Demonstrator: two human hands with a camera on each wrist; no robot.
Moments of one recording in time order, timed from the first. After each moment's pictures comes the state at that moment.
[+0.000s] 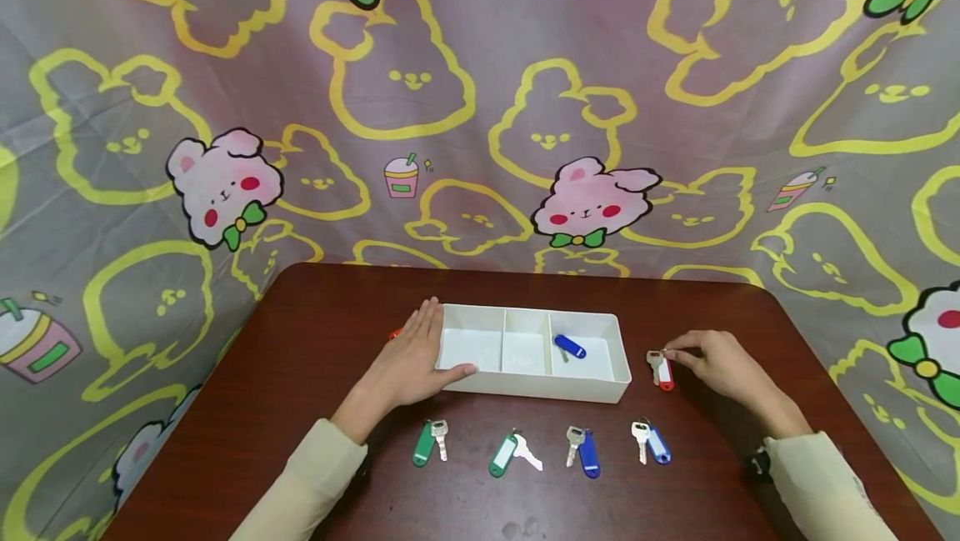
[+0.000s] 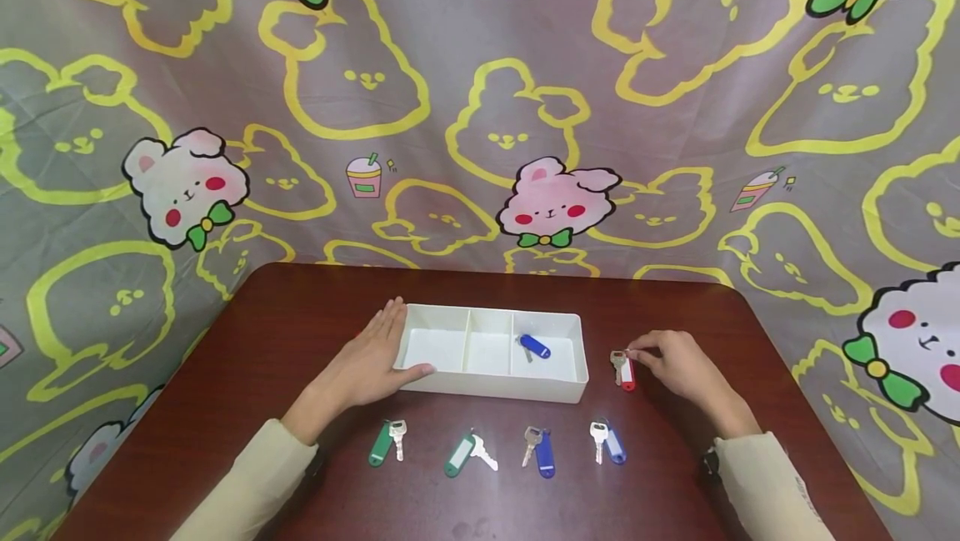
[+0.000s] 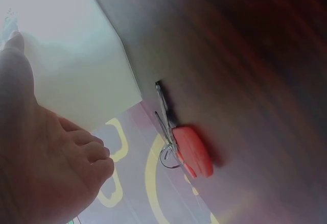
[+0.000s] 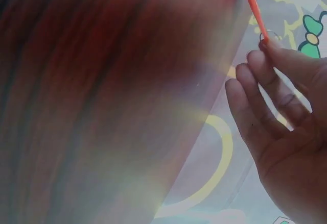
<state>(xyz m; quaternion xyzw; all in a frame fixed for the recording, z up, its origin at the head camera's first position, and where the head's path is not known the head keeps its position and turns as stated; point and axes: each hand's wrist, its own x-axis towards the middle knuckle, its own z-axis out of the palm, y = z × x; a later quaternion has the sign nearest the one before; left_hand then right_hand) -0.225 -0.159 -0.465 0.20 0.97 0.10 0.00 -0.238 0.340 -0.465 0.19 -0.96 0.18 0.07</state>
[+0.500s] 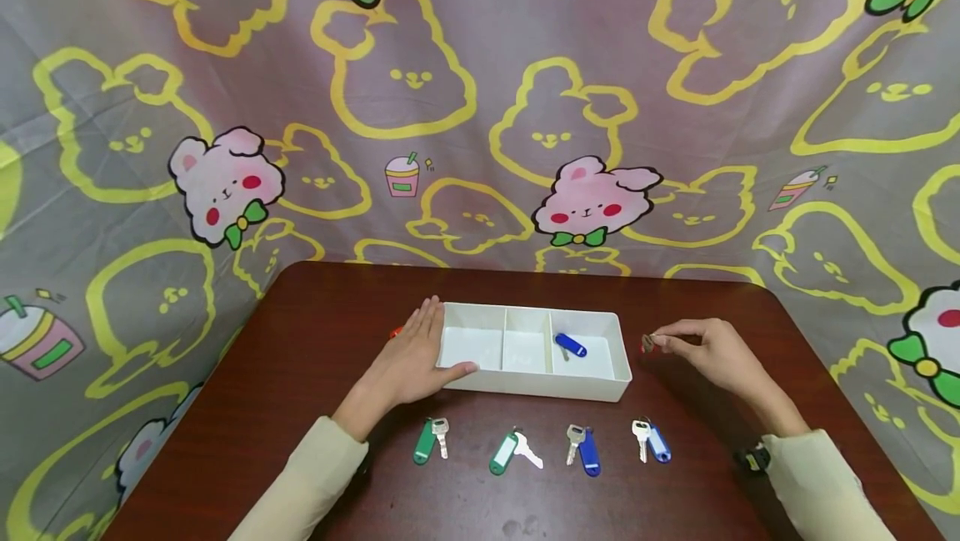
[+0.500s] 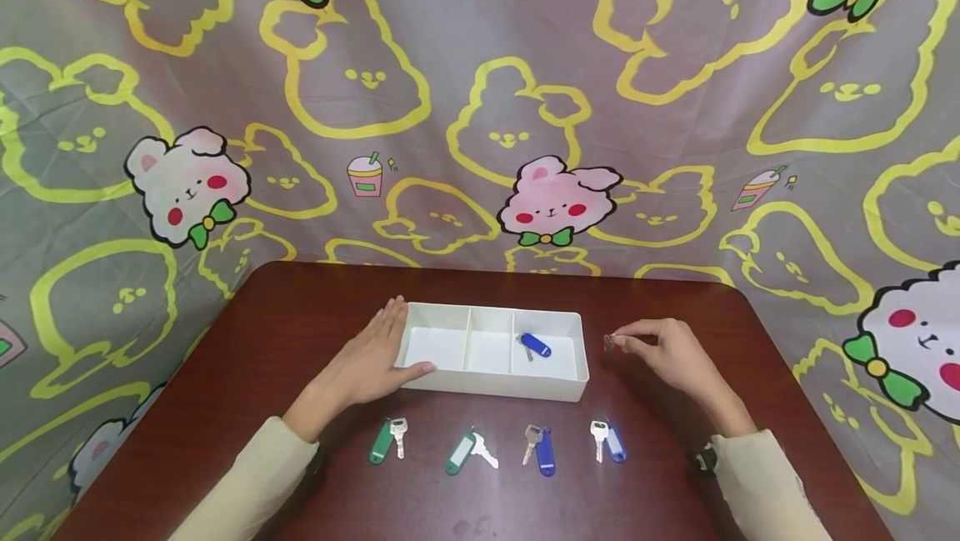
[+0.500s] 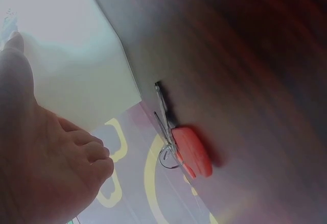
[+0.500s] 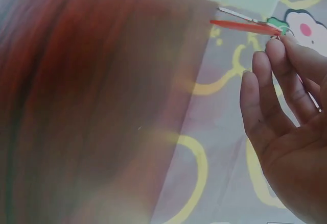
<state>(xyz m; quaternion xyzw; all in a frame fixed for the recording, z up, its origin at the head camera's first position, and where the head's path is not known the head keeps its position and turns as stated) -0.225 -0.158 -0.465 0.20 0.97 0.10 0.00 -0.229 0.324 -0.441 0.15 -0.95 0.28 0.06</state>
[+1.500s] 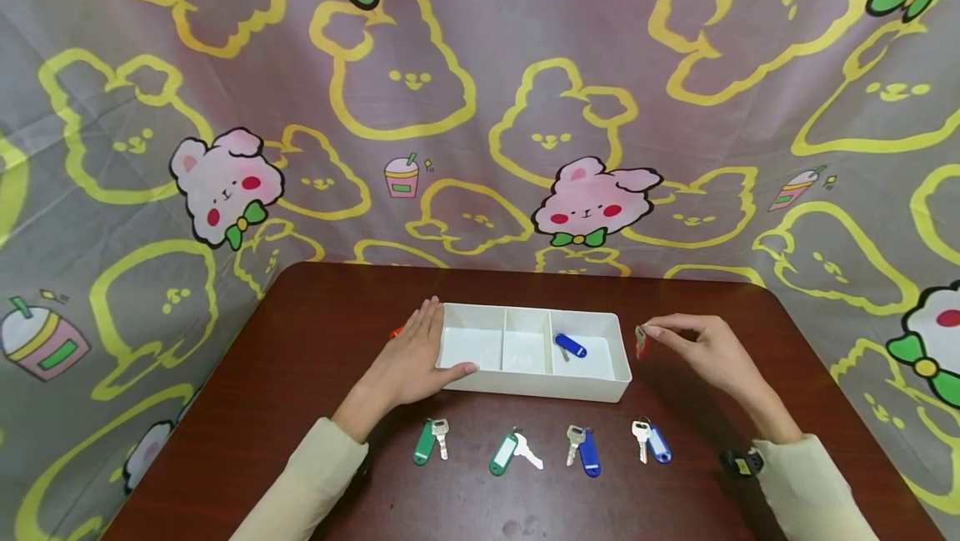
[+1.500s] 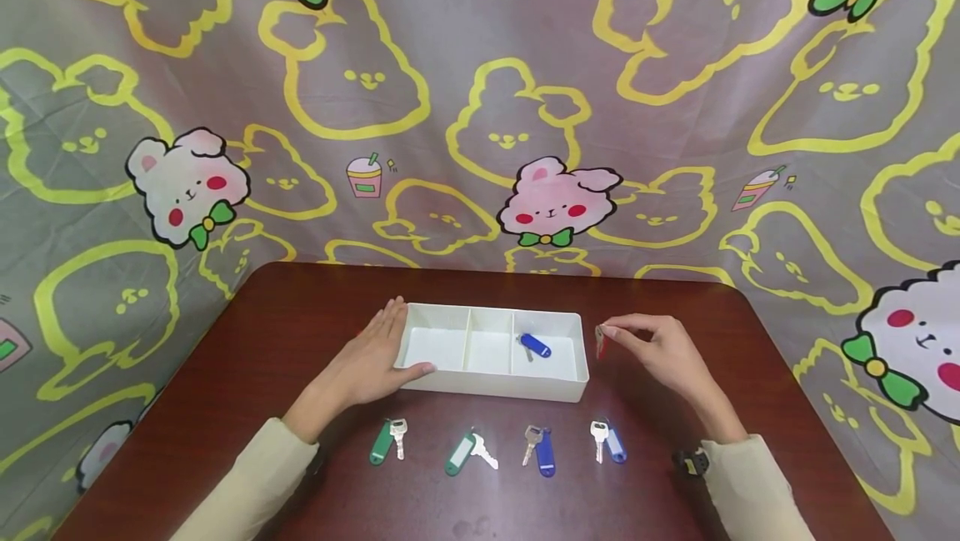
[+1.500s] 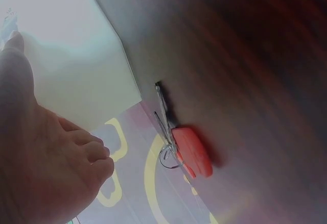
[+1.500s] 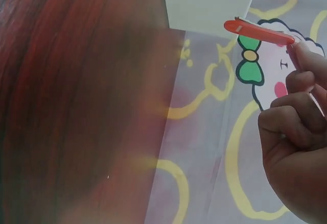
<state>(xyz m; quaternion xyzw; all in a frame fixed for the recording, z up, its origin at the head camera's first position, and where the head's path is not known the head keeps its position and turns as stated) -0.224 -0.159 -0.464 0.20 0.97 0.10 0.00 -0.218 0.304 -0.427 0.13 -0.93 0.35 0.06</state>
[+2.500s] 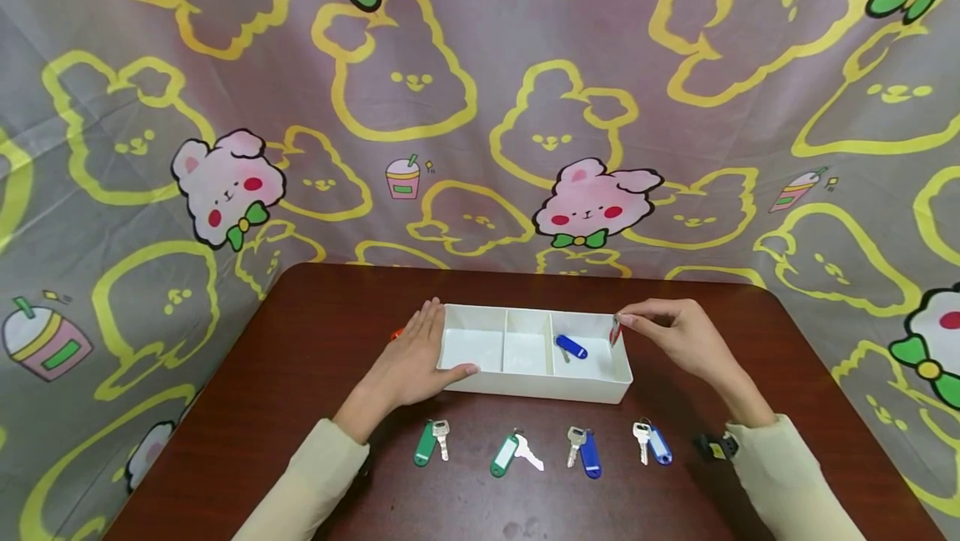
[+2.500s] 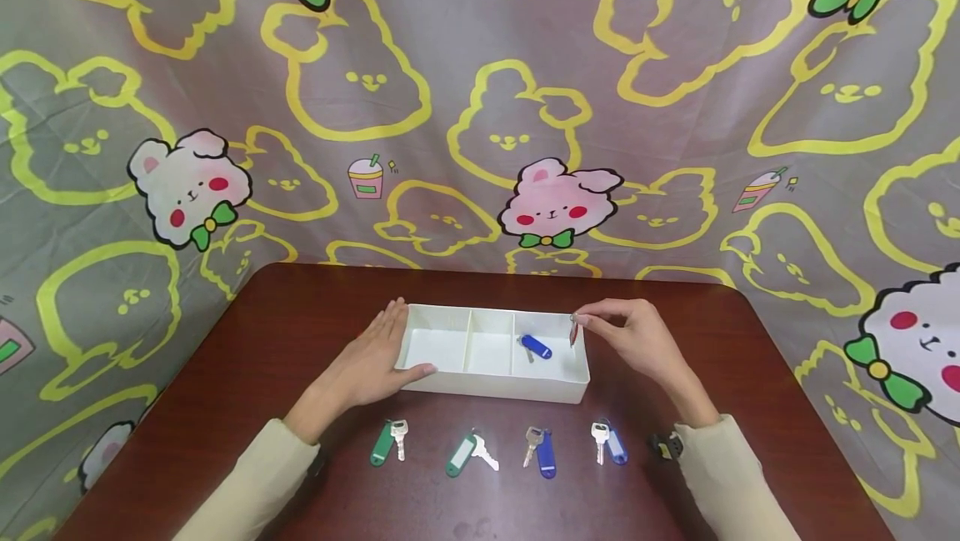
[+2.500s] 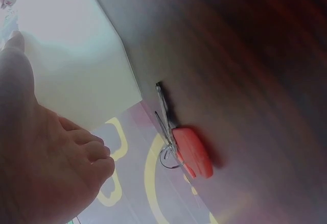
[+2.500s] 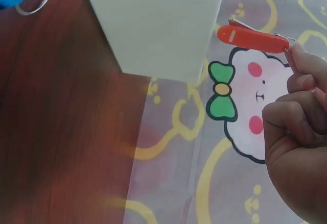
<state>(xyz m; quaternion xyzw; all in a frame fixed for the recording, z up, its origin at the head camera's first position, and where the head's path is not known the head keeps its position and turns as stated) -0.224 -0.158 -0.464 0.20 0.97 0.11 0.00 -0.231 0.267 -0.408 0.16 -0.91 0.37 0.05</state>
